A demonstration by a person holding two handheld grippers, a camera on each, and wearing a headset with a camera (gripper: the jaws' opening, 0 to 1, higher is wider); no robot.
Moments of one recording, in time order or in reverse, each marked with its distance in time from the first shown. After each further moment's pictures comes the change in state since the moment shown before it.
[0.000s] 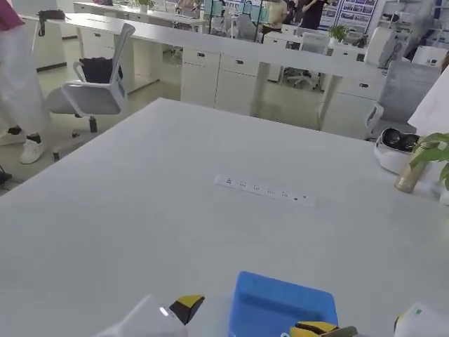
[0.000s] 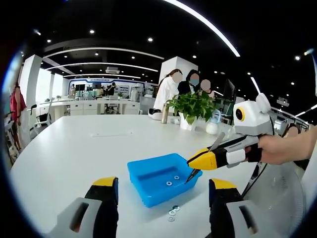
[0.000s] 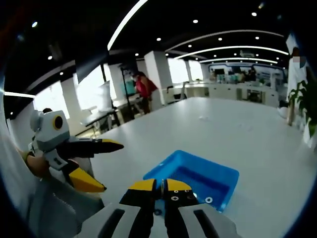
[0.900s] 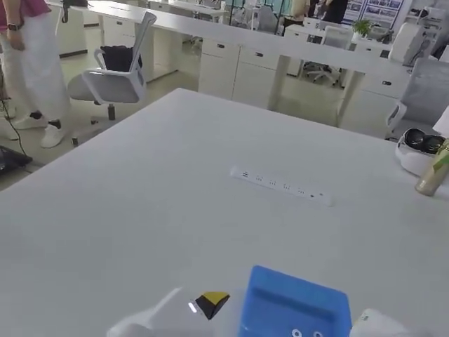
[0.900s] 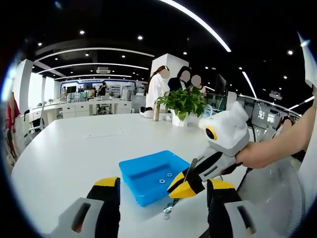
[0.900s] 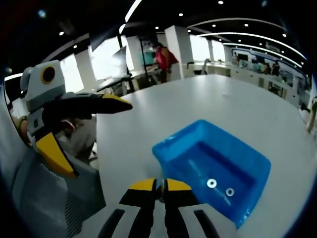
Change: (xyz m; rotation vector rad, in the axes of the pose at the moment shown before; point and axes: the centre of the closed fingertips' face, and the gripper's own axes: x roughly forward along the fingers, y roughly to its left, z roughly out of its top) left arm 0.003 -0.013 -0.003 0.052 0.026 -0.065; right arm 0.041 0.014 -0.053 -0.122 0.238 0.128
